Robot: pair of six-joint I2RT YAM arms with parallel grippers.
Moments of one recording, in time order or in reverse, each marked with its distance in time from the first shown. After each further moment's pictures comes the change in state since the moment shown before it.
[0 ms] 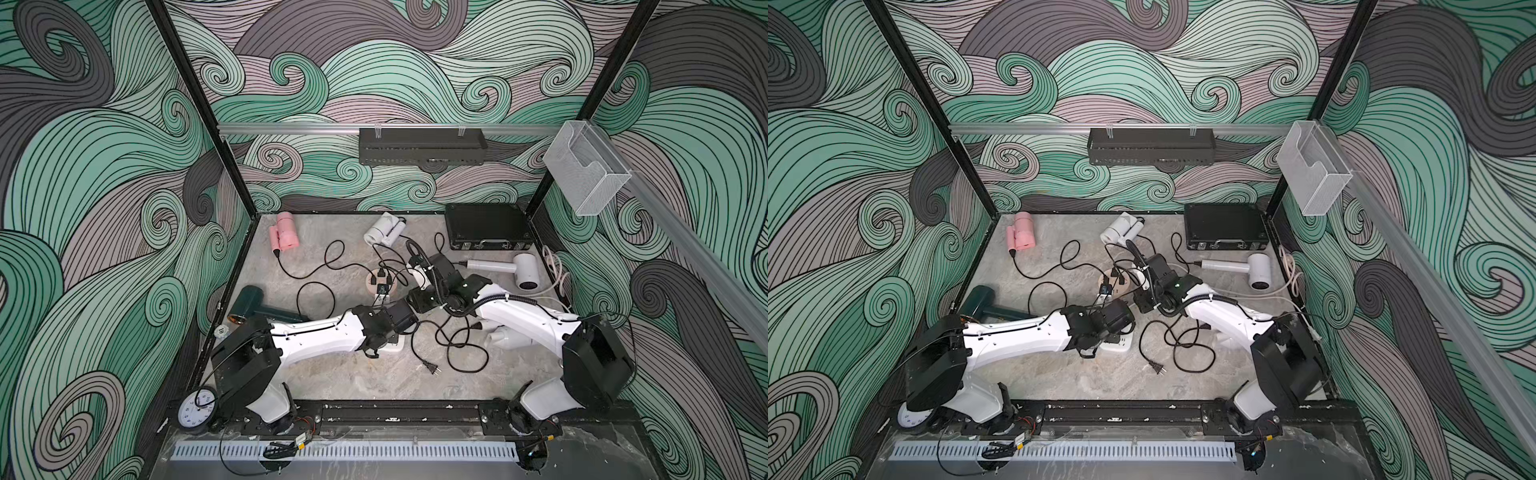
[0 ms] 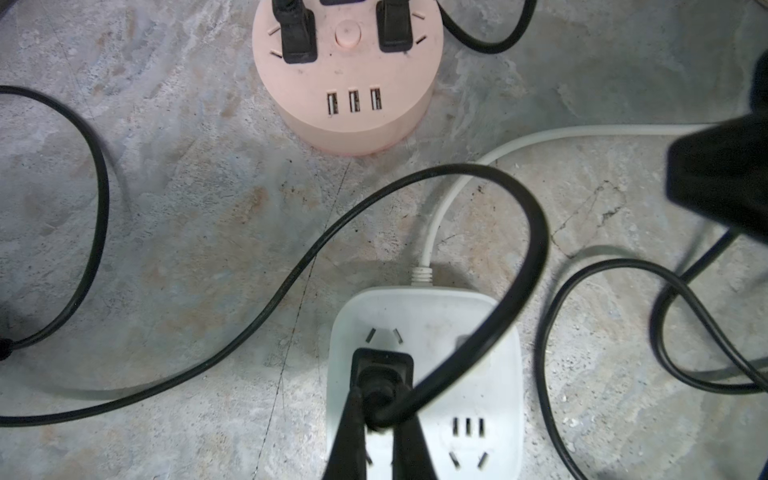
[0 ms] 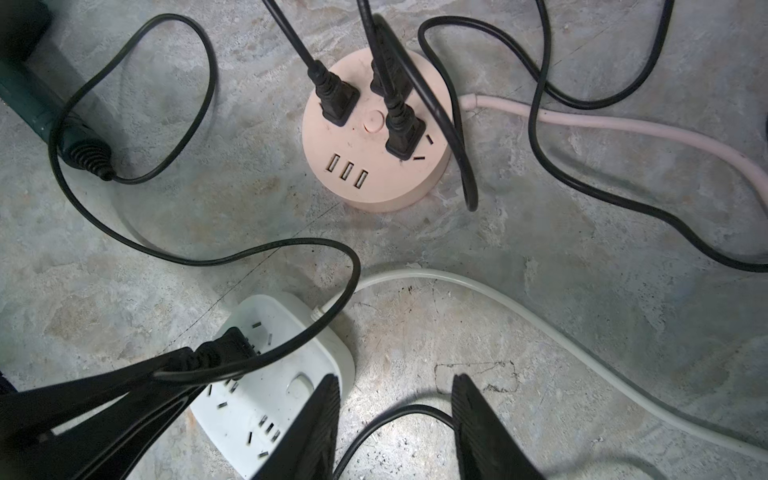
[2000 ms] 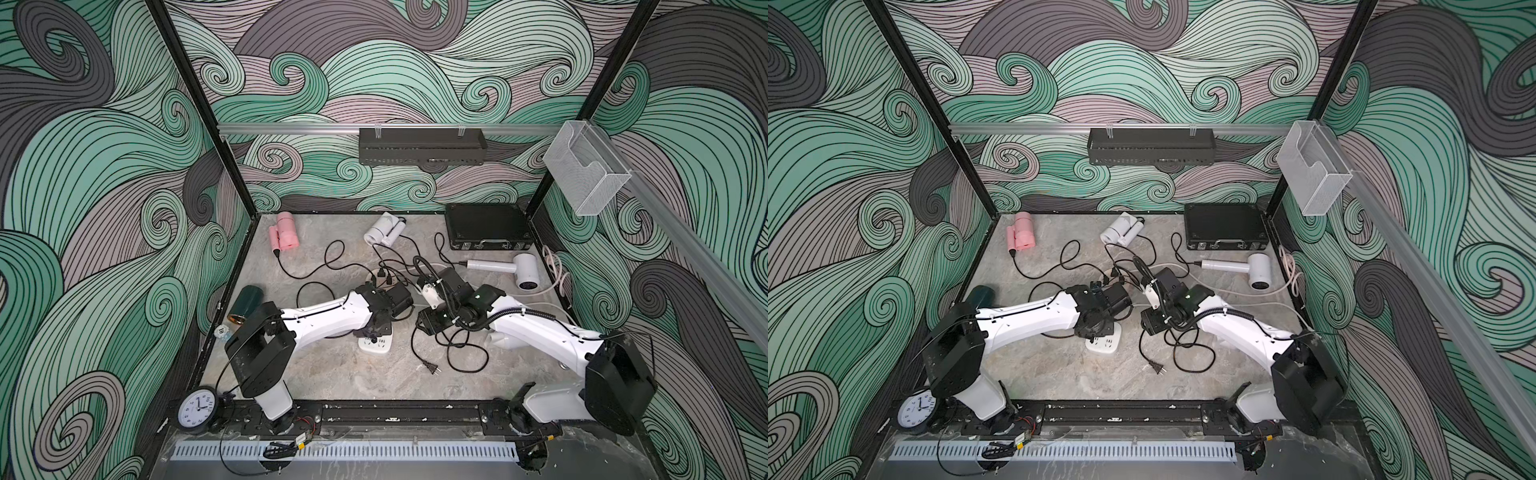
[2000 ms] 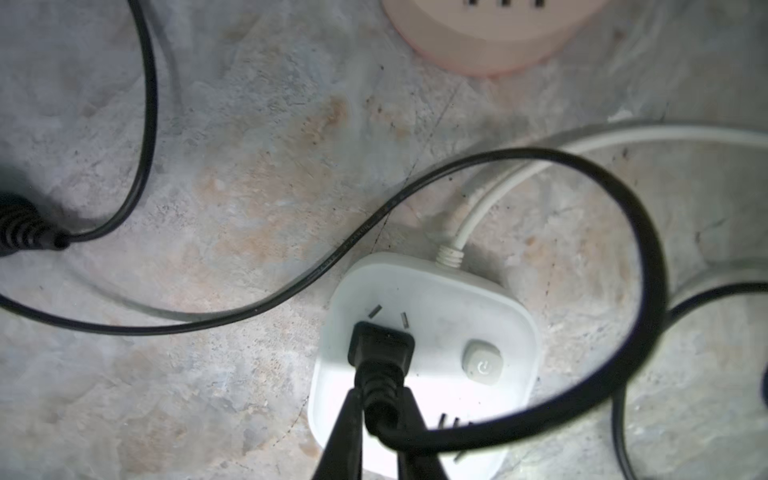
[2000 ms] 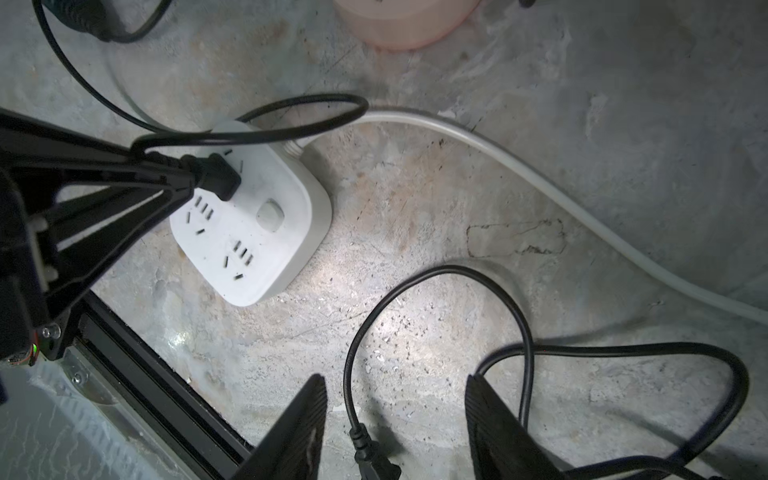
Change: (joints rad) left arm 0.135 0.097 0.156 -0.294 0.164 -0.111; right arm 0.031 -0.132 -0.114 -0.200 -0.120 0.029
